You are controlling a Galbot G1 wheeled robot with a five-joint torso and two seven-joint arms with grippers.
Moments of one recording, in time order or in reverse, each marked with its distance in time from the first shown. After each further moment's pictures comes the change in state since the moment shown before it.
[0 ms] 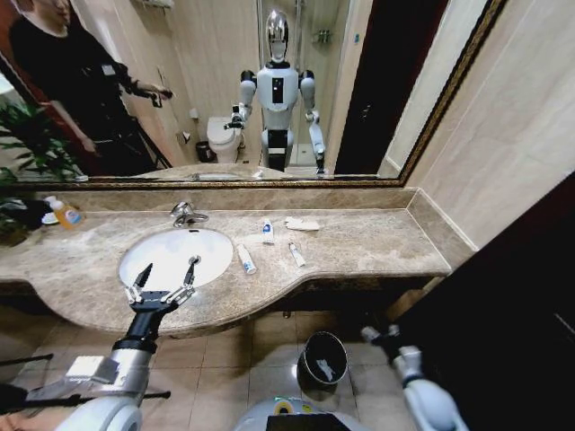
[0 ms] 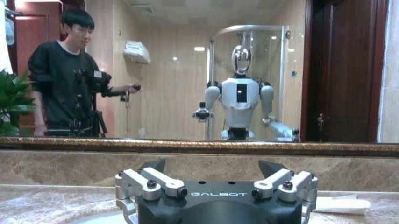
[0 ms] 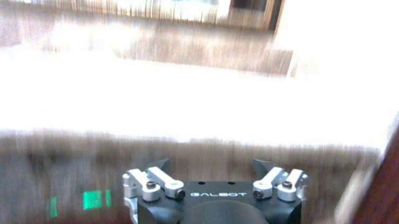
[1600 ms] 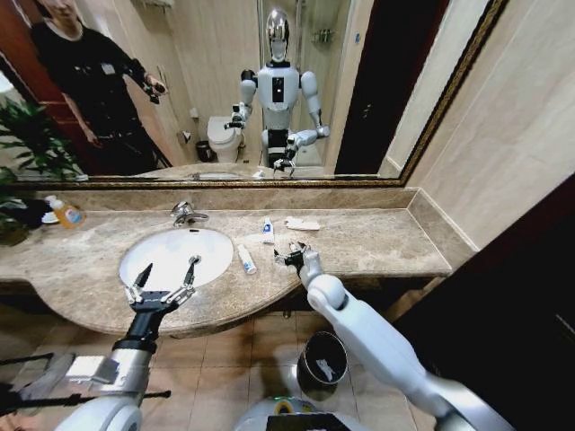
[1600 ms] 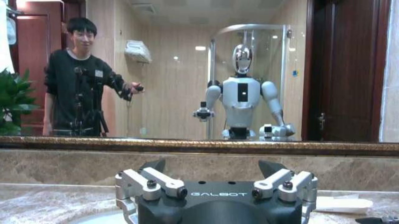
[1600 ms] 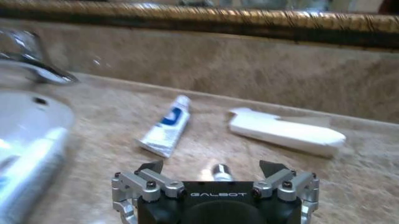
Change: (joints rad) left arm 0.000 0.000 0.000 0.000 0.000 0.000 0.000; right arm 0.938 -0.091 -0.953 -0.391 0.264 -0.333 0.443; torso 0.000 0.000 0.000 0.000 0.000
